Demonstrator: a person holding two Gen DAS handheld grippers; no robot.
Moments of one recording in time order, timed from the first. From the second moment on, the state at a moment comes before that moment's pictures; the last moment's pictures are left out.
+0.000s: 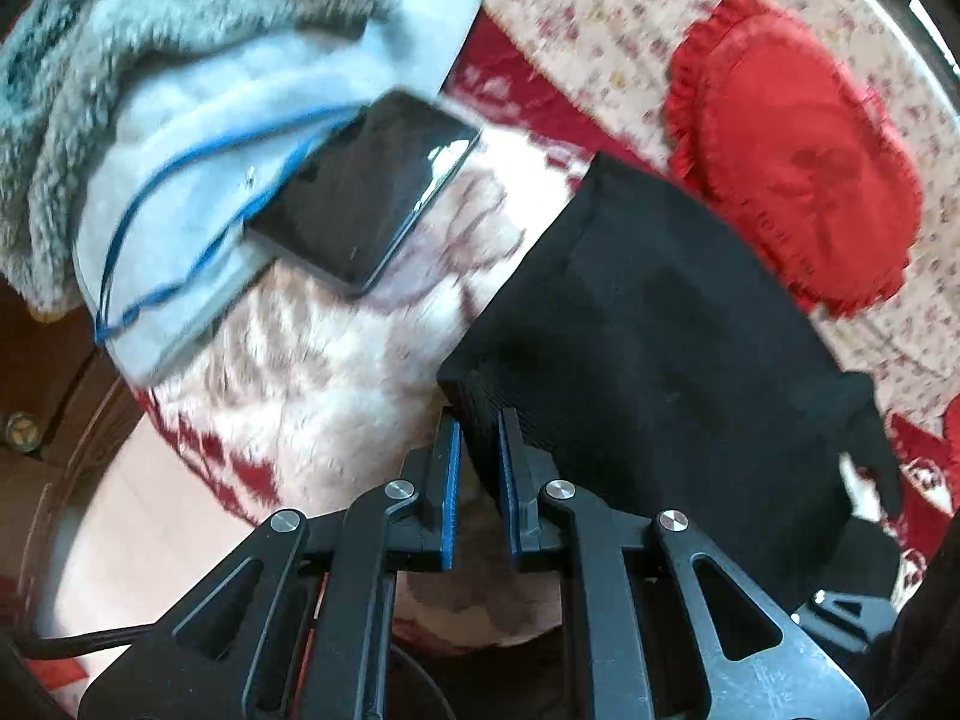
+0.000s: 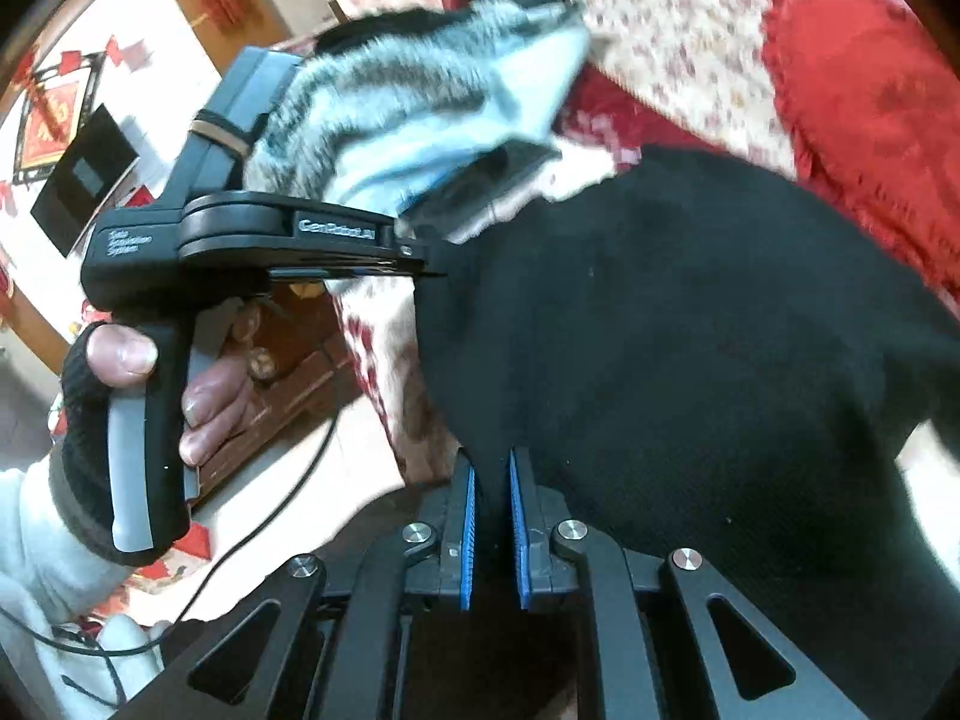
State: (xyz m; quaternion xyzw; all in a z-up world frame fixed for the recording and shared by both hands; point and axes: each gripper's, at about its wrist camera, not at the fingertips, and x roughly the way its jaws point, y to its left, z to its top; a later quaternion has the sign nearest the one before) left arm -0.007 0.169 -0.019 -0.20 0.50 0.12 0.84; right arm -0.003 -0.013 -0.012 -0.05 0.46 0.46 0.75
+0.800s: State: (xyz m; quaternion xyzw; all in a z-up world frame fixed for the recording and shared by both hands) left arm -0.005 0.145 0.009 -0.17 0.47 0.11 0.86; right arm 0.027 -0.012 -0.011 -0.05 0.47 0.41 0.78
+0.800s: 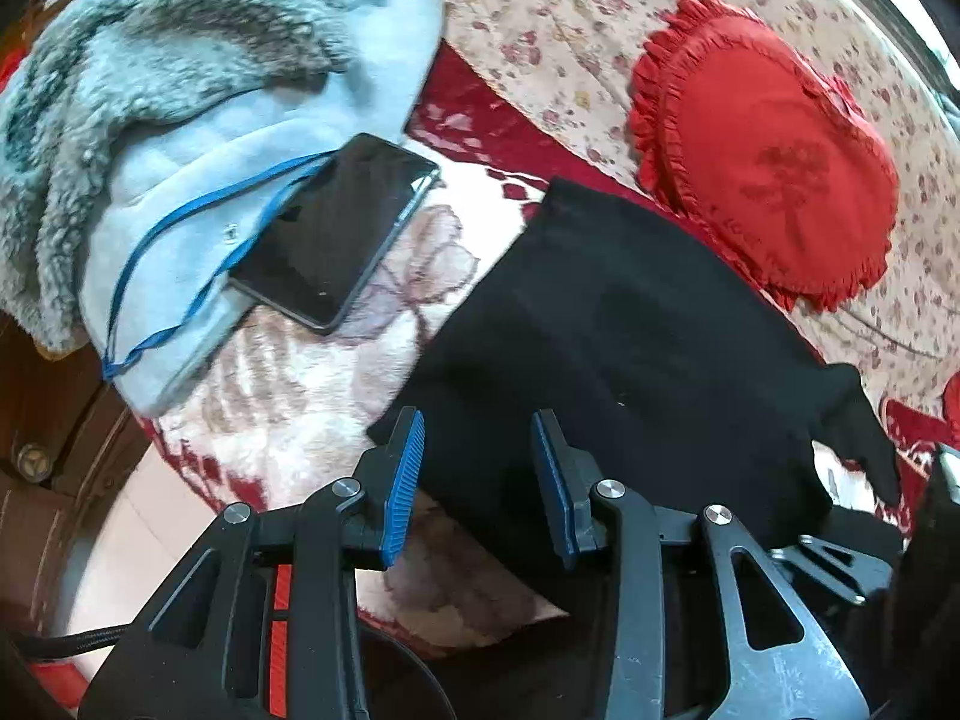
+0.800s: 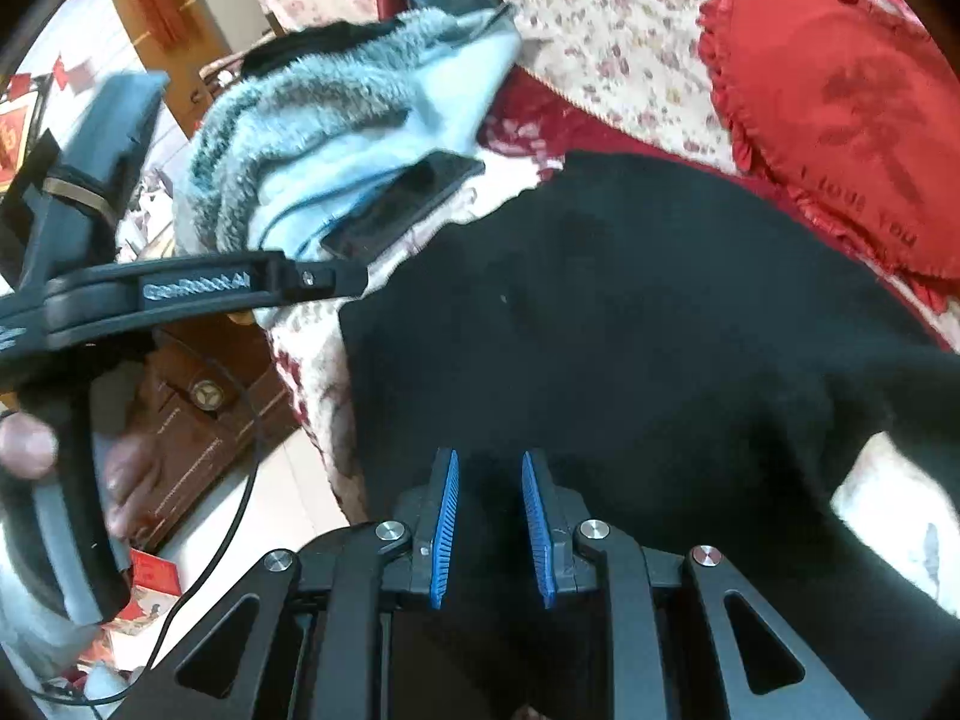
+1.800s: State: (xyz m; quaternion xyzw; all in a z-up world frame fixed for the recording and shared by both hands) left arm 0.074 0.121 -0.027 -0.08 0.50 0.10 0.85; right arm 0.246 -0.037 -0.014 -0.09 0.47 0.37 0.80
